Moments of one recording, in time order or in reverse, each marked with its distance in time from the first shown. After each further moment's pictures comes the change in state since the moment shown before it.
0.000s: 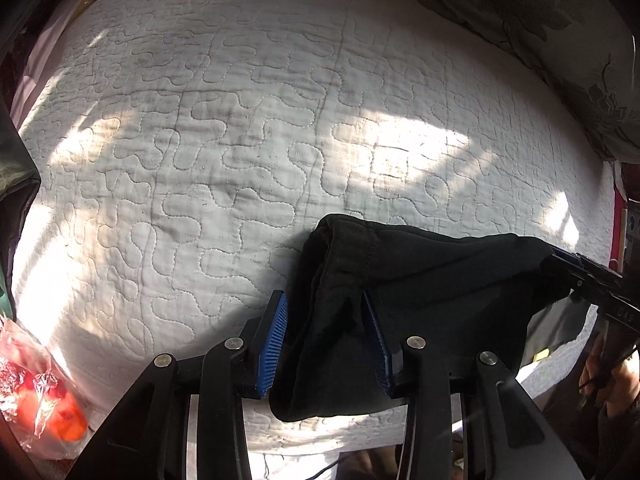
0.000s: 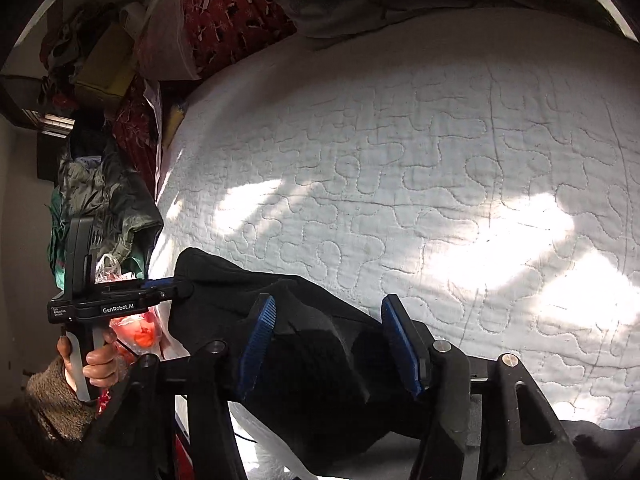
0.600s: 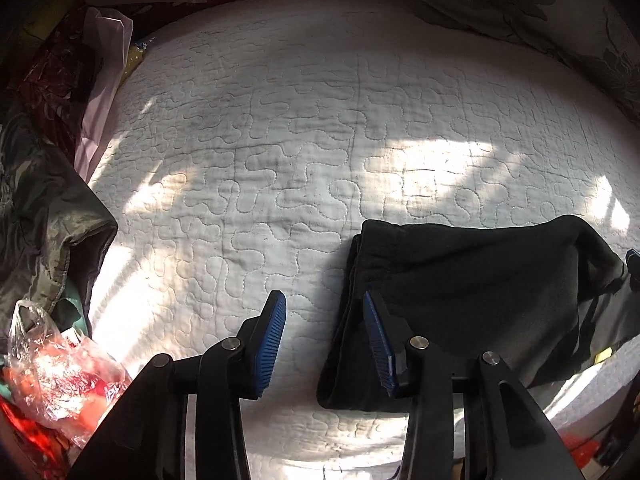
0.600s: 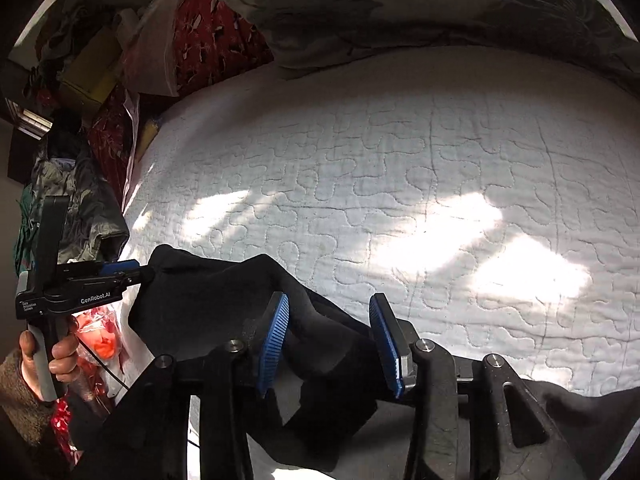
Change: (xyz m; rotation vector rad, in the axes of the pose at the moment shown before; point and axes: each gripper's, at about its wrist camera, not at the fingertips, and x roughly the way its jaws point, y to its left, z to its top) left arm -0.031 -0.017 -0.023 0.069 -0.117 0.294; right arm -0.069 -0.026 -0.057 0.111 -0.228 -0.181
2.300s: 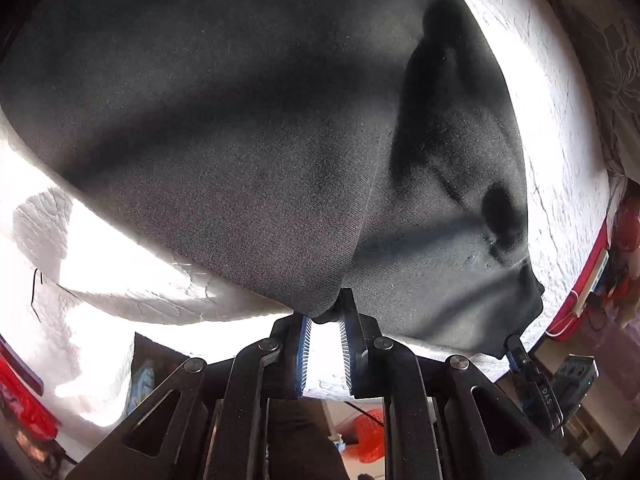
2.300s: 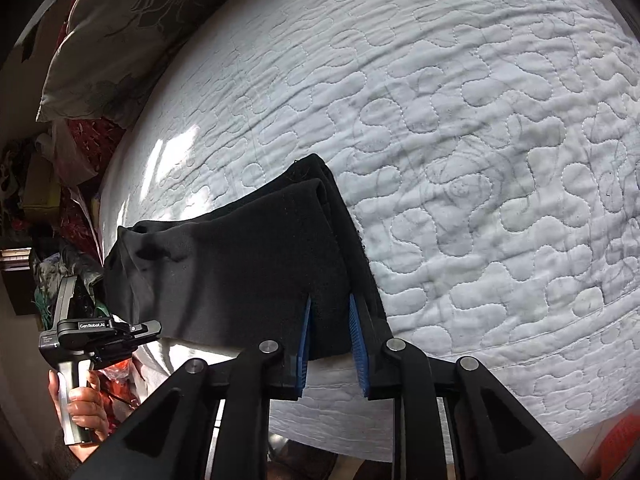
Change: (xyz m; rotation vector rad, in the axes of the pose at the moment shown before) left arm 0.046 -0.166 -0.088 -0.416 0.408 -0.432; right arm -0.094 -0.235 -0.127 0.405 0.116 0.030
